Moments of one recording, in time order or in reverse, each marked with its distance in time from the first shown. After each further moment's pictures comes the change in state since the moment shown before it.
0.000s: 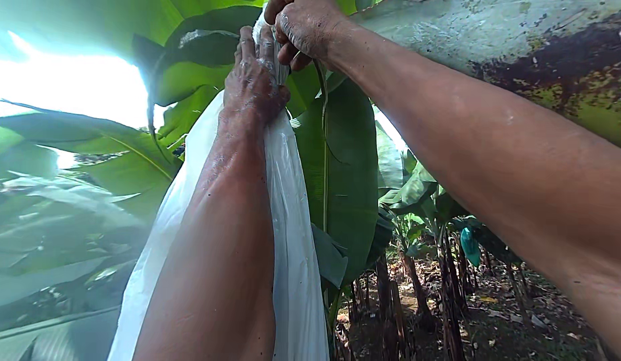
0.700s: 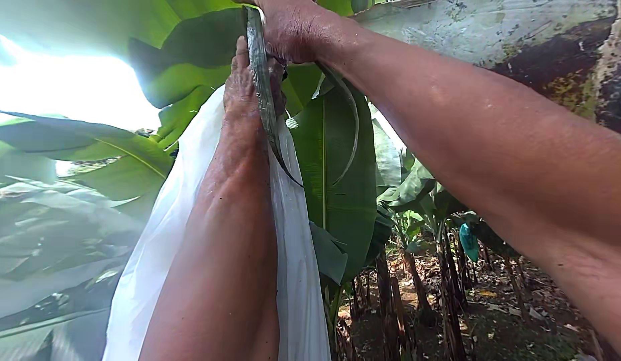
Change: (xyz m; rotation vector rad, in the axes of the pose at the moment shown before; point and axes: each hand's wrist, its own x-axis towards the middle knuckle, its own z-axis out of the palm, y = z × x) left_hand 0.001 -0.009 0.023 0.080 0.154 0.065; right_hand -0.002 -0.021 -0.003 -0.558 -0.170 -0.258
